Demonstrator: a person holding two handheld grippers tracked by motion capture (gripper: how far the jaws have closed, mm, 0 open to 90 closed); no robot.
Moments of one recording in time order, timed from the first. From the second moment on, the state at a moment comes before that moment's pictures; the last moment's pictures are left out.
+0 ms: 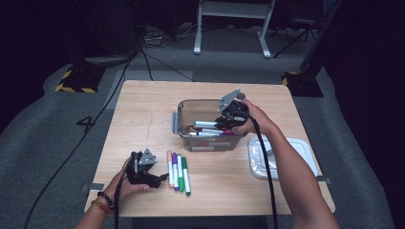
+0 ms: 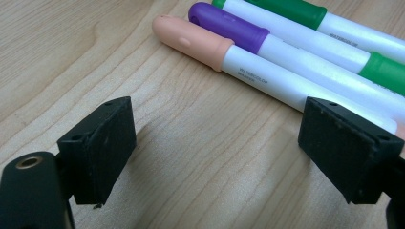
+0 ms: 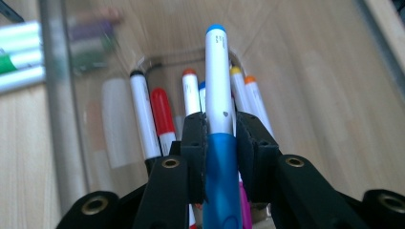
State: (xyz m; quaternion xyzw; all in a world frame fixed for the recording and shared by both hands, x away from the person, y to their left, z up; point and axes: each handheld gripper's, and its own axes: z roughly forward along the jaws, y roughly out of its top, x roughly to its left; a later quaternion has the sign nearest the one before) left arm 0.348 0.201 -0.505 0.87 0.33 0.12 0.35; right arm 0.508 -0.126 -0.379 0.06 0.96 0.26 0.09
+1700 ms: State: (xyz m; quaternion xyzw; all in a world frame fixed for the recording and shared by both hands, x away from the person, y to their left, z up) left arm 0.348 0.201 -0.505 0.87 0.33 0.12 0.35; right arm 0.406 -0.173 -0.344 0.14 0.87 0.44 0.17
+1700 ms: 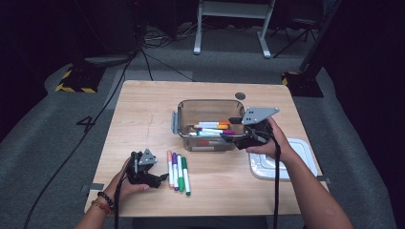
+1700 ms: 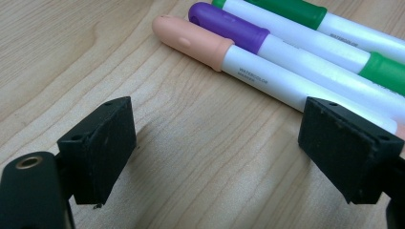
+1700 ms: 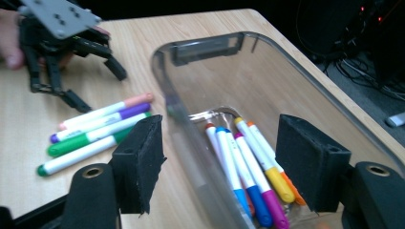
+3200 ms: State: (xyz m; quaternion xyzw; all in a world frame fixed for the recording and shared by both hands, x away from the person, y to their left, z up) left arm 0.348 0.201 -0.505 0.87 0.33 0.12 0.35; right arm 0.384 -0.048 -0.492 0.18 0.89 0.40 0.11
